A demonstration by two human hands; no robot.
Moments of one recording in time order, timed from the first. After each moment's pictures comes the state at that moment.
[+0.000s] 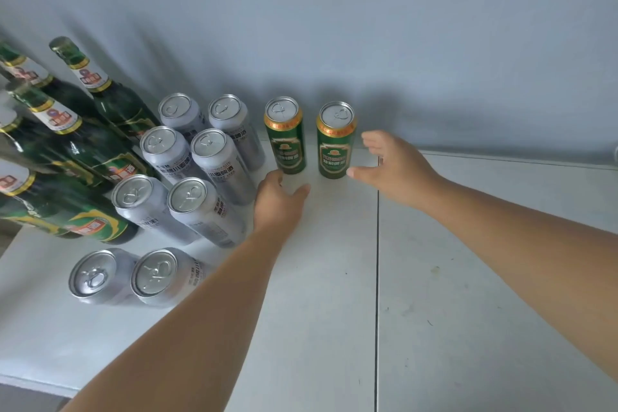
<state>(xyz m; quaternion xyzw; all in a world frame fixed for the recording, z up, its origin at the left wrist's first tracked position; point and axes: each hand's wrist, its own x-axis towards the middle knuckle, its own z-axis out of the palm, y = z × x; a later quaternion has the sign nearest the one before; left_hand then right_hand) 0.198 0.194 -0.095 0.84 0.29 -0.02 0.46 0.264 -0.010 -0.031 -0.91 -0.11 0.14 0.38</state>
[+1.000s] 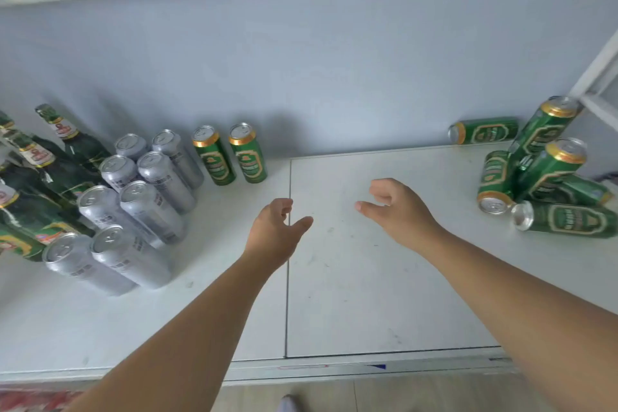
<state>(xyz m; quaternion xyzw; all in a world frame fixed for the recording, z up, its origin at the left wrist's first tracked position) 0.058 0.029 -0.010 0.91 0.10 -0.04 0.40 0.085 -0.209 -0.008 -0.89 0.03 0.05 0.46</state>
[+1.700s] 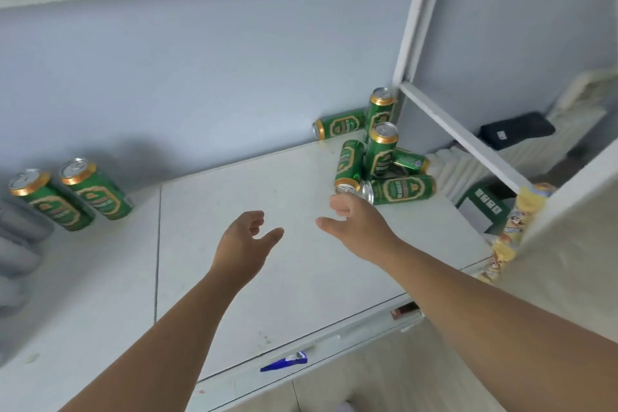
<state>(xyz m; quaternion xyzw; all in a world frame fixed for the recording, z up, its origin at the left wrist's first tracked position) 0.042 -0.165 -0.011 0.91 -0.01 -0.09 0.41 0.006 -0.387 0.002 -0.87 0.13 0.04 0.47</state>
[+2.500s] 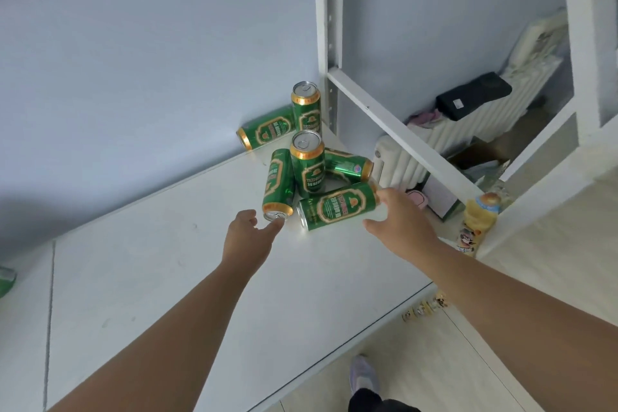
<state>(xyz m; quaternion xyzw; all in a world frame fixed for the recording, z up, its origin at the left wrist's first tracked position) 0.130 -0.349 -0.060 0.90 0.04 -0.16 0.40 0.024 -0.597 -0.053 -0.92 0.25 0.00 0.31</state>
